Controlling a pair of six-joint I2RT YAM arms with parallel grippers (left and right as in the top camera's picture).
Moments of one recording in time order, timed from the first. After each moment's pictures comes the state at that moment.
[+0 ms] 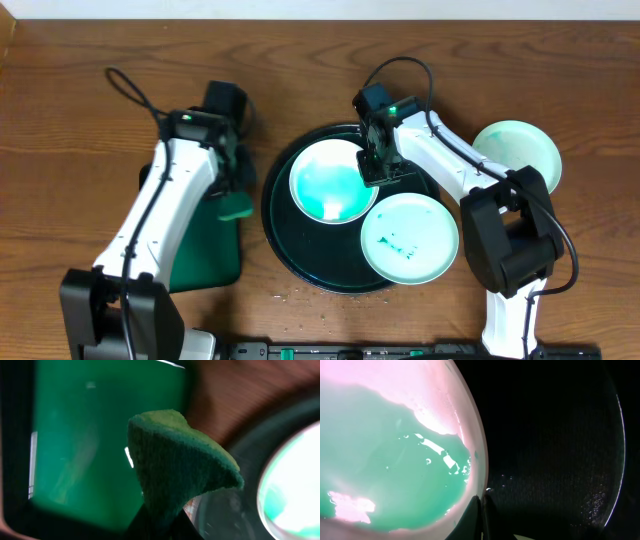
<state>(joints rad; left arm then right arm) -0.16 1.61 1.29 -1.16 -0.12 -0.58 0.49 2.08 1.54 -1.00 -0.04 0.26</state>
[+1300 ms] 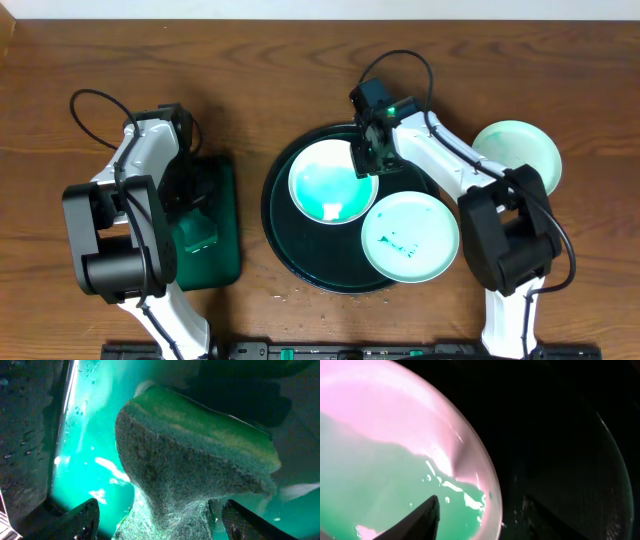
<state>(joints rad) 0.14 1.94 1.27 -1.17 -0.14 -0.59 0.49 2.10 1.54 -0.86 -0.06 0.29</state>
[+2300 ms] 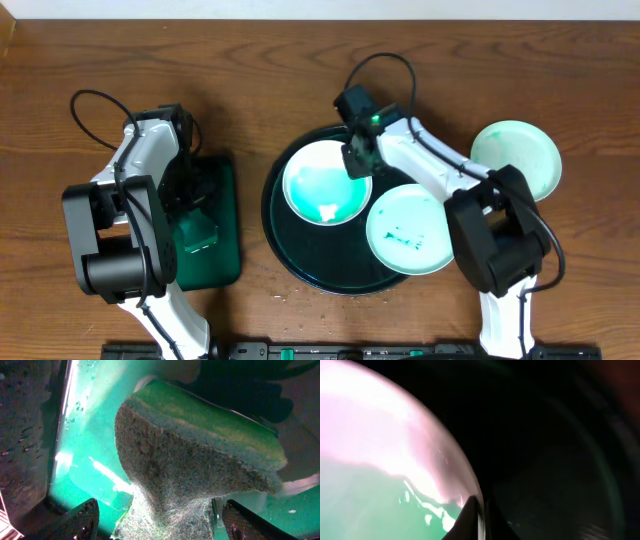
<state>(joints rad) 0.14 1.94 1.27 -1.18 -0.13 -0.59 0.57 2.10 1.54 -0.81 0.13 0.30</state>
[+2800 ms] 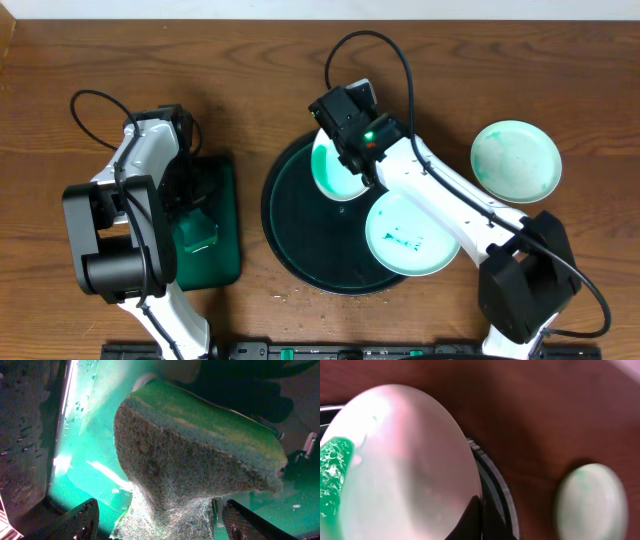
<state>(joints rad) 0.14 1.94 1.27 -1.18 -0.13 -0.59 0.69 1.90 1.54 -0.82 0.60 0.26</state>
